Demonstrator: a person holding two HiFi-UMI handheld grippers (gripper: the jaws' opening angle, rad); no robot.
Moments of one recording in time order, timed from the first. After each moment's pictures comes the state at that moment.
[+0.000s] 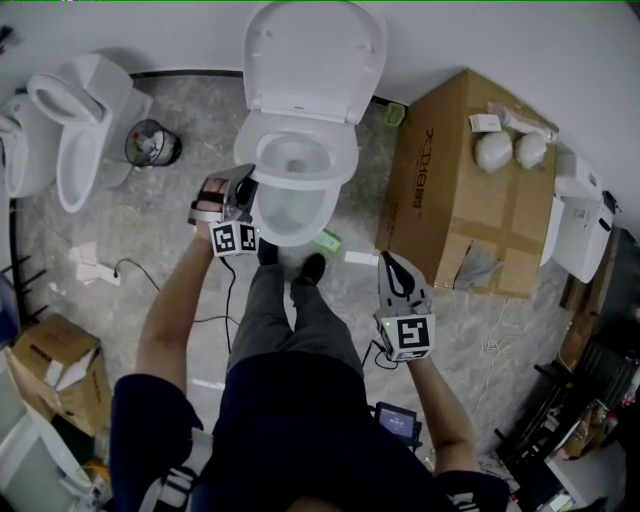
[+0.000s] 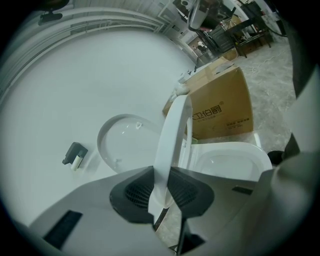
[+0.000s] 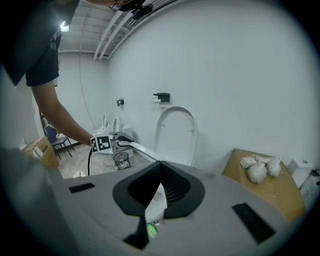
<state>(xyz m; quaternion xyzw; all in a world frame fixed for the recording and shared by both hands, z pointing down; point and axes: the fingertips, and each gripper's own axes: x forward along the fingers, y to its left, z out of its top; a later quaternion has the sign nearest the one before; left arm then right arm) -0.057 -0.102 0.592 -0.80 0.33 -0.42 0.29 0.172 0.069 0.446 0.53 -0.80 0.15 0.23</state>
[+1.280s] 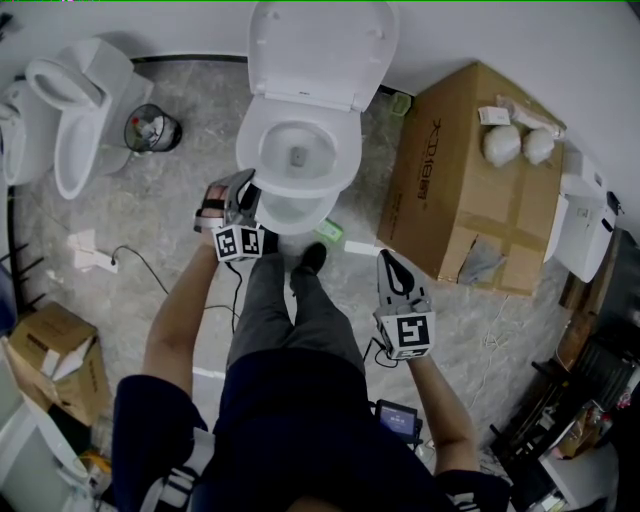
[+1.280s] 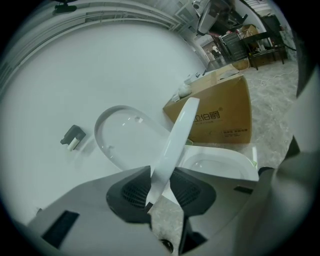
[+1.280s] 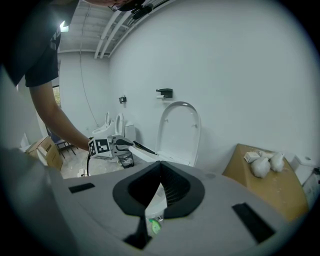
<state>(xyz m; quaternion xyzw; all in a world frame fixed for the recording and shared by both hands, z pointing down) -0.068 -0.059 0.630 -0.81 0.35 -0.41 0.21 0.162 0.085 0.467 0.52 -0.81 0.16 0.24</state>
